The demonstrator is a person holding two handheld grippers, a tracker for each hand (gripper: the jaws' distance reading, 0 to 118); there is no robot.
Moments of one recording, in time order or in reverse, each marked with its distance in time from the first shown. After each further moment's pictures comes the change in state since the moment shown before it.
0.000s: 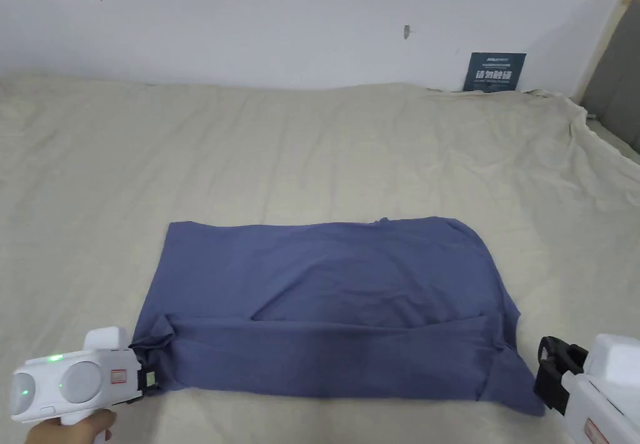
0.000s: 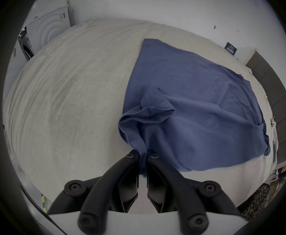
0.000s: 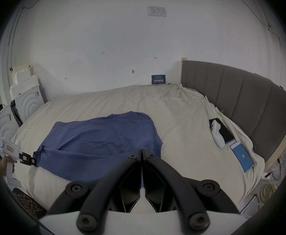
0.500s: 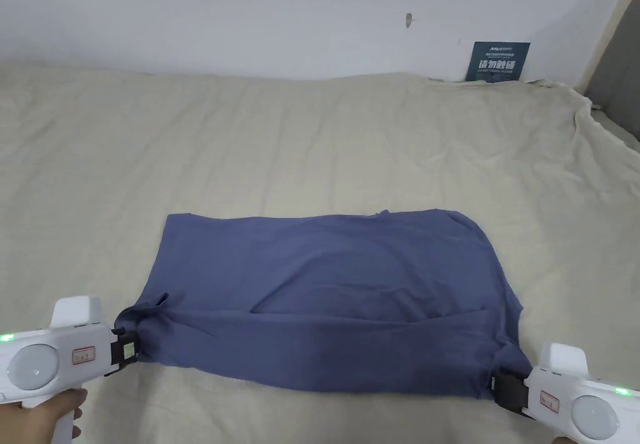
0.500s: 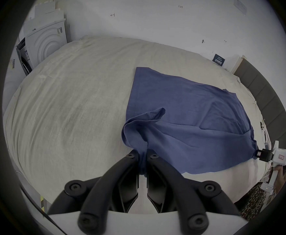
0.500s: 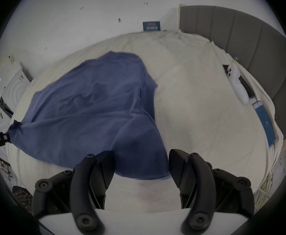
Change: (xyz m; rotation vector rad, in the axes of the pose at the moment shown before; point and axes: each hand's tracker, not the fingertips) left arm -0.001 0.020 0.052 0.103 -0.061 -0.028; right arm 0.026 -0.051 -0.121 -0.407 -0.009 -0.033
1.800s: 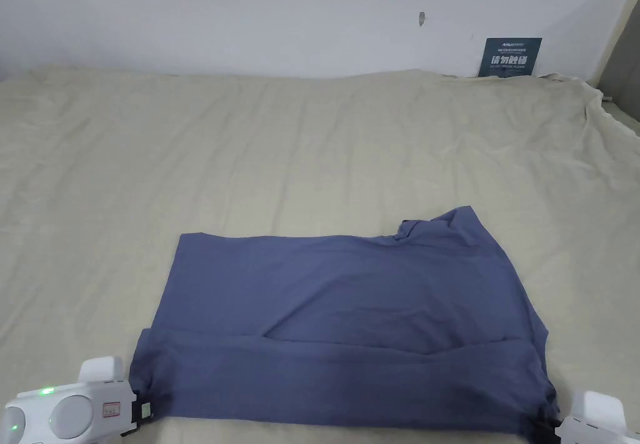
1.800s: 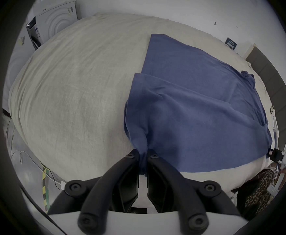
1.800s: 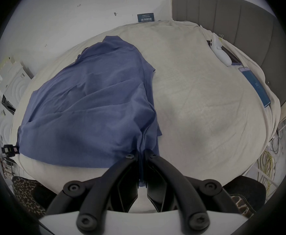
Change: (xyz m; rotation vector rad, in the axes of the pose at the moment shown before) left arm -0.034 -0.105 -0.003 -0.163 0.091 0.039; right arm 0.015 -0.090 0.057 -0.027 -0.001 -0.026
